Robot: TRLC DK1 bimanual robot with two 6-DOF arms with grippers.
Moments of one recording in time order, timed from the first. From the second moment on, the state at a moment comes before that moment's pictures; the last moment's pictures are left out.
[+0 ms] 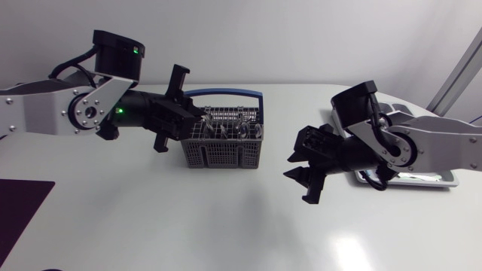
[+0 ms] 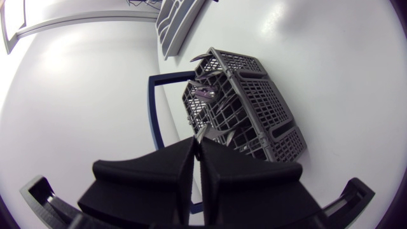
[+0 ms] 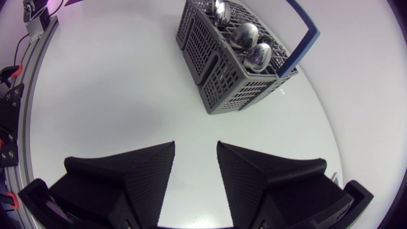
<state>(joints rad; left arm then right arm) -0.38 1.52 1.02 -0.08 0.28 1.77 0.38 1.45 0.79 -0.26 -0.27 -0.78</state>
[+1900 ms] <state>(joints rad) -0.89 1.38 0.99 -0.29 -0.06 0.22 0.75 0.93 0.54 -0.23 0.10 -0.47</state>
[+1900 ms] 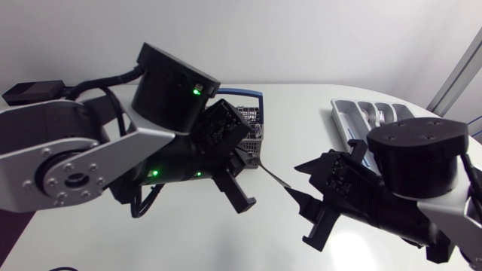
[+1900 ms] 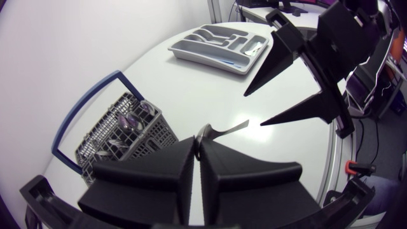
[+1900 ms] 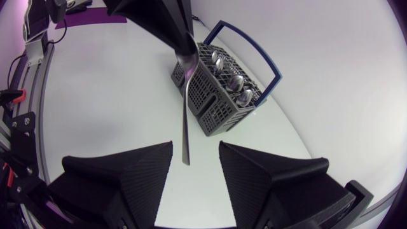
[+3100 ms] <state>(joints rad) -0.74 1.61 1.22 -0.43 0.29 -0.04 0.89 0.94 0.53 -0.06 0.38 -0.48</state>
